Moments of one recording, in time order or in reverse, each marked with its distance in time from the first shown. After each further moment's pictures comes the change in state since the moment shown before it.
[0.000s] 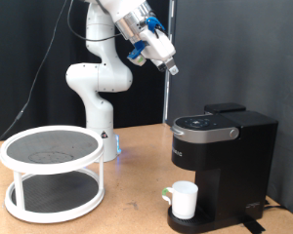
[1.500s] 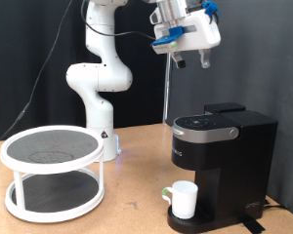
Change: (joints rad) arm 0.010 0.083 0.205 0.167 -0.350 0.049 0.070
